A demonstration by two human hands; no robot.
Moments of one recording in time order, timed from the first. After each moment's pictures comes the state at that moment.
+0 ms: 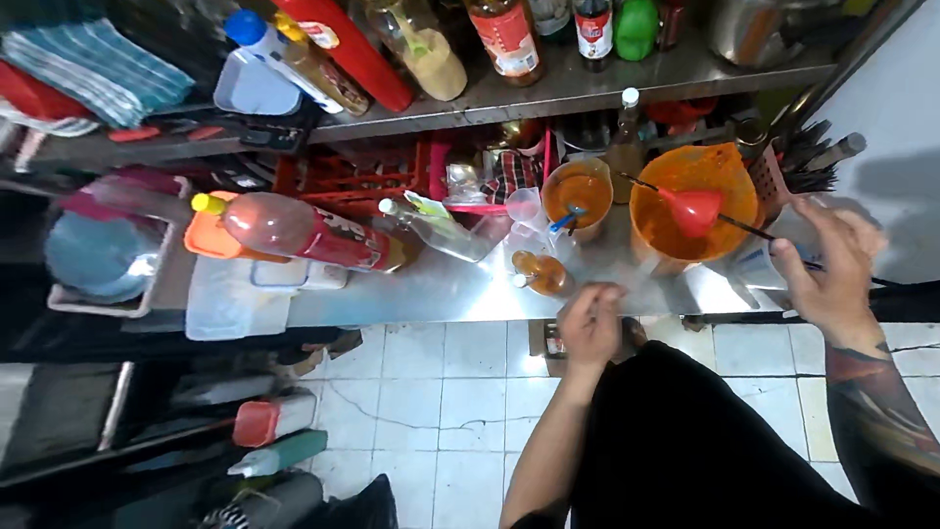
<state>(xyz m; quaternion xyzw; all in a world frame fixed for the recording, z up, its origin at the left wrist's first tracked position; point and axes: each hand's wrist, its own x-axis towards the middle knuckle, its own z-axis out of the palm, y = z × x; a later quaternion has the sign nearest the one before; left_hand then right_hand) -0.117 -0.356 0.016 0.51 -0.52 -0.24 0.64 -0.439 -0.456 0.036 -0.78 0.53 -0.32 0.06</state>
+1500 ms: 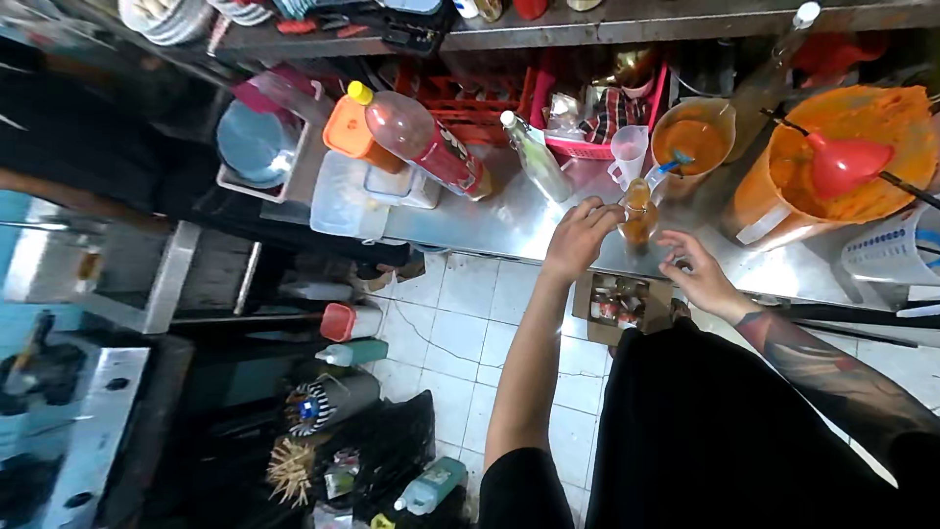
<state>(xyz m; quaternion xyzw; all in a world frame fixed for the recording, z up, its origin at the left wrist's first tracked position) 0.093 -0.348 -0.013 0.55 -0.80 -0.04 0.22 -0.184 -0.374 -0.051 -0.70 0.38 -0.22 0.57</state>
